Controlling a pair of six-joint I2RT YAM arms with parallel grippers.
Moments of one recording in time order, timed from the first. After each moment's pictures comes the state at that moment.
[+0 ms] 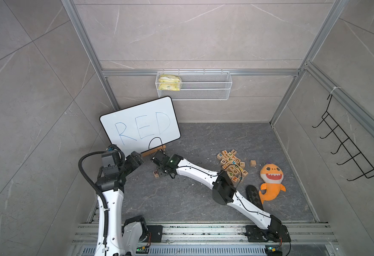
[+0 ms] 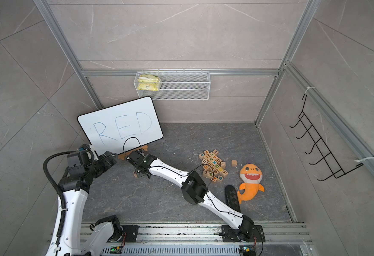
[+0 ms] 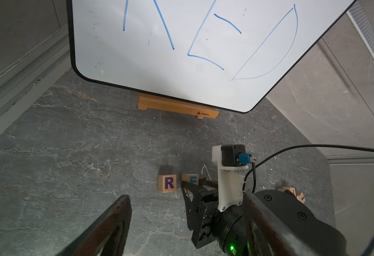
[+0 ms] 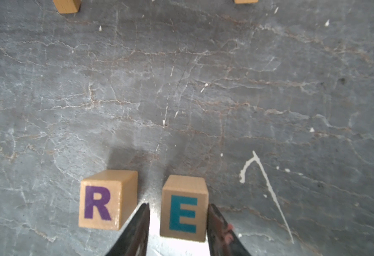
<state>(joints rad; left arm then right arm) 0.25 0.88 0.91 -0.72 0.28 -0.46 1.06 2.73 2.64 -0.98 0.20 0.52</state>
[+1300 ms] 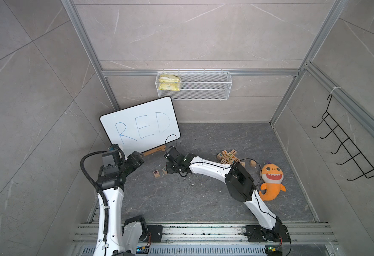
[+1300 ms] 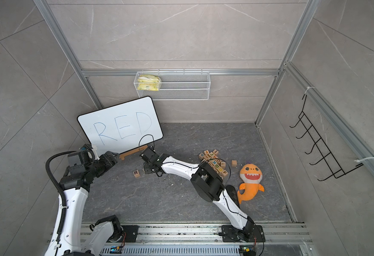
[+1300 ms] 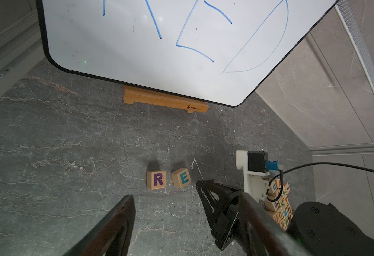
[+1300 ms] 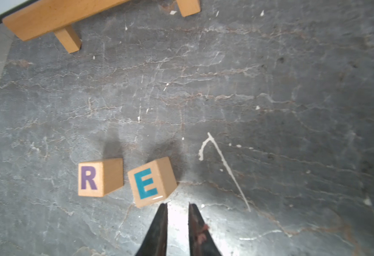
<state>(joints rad) 0.25 0.90 0.90 -0.70 0.36 -0.47 0.99 2.35 1.95 -0.54 0.08 0.62</state>
